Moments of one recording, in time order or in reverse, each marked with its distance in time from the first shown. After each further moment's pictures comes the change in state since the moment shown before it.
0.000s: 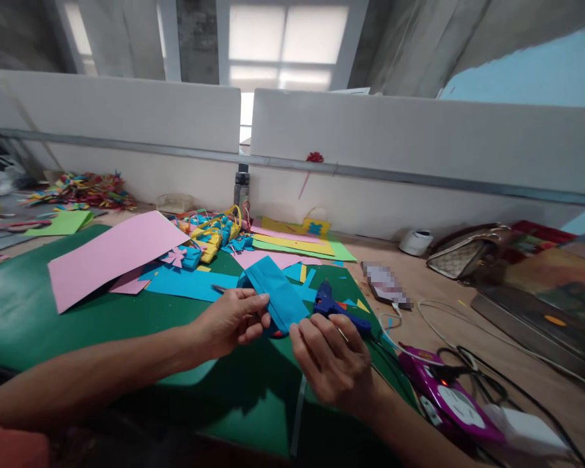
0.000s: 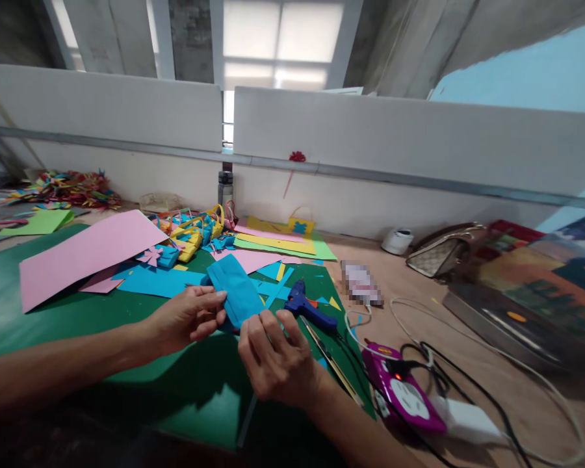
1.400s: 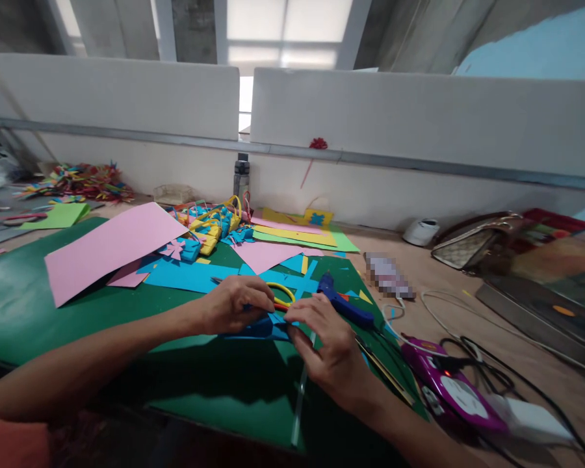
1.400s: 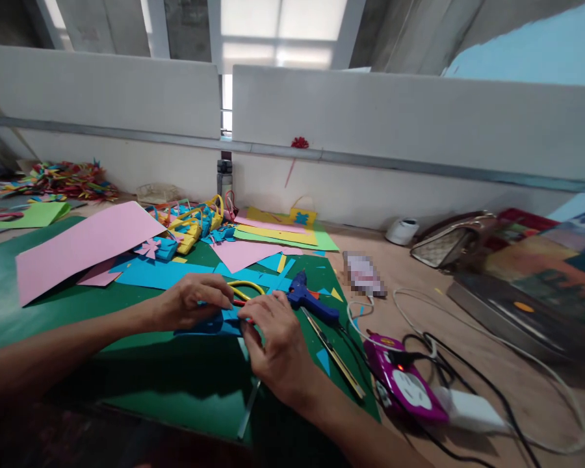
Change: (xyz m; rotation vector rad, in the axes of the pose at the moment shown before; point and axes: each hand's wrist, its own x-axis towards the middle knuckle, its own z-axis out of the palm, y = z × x) left_hand 0.016 0.010 -0.032 1.141 -0.411 0.922; right_hand 0.007 -0.006 0.007 0.727 -0.088 0.542
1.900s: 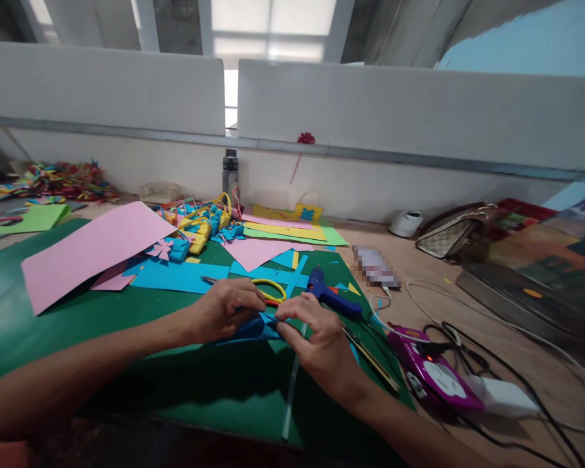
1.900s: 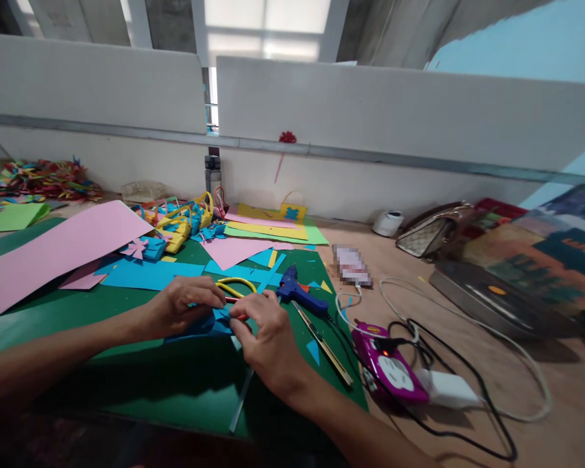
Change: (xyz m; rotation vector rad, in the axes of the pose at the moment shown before) left_hand -0.002 0.003 0.011 0.042 0.048 -0.008; right_hand -0.004 0.001 0.003 0.074 0.009 0.168
